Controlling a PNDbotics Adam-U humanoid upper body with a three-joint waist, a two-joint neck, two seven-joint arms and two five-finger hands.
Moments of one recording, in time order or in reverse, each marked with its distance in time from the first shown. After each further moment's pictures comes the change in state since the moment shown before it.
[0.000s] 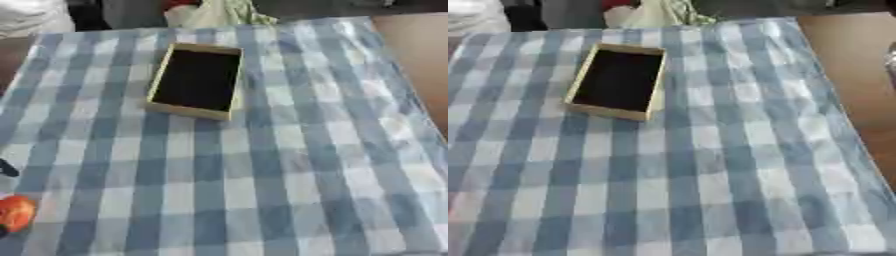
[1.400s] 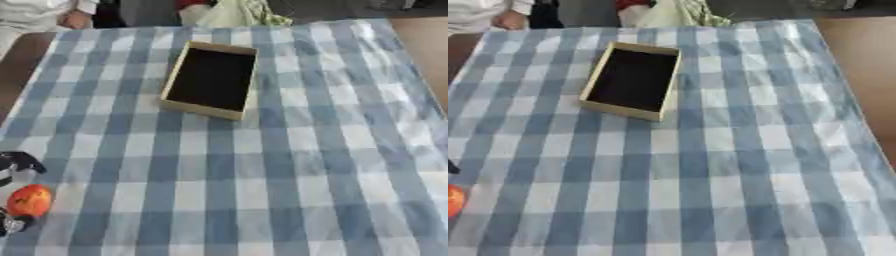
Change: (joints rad) left arm -0.009 -0.008 -0.029 0.000 -0.014 0.022 -0.045; right arm 0.000 -0.001 0.000 0.000 0.000 0.000 0.000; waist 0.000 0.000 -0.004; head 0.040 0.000
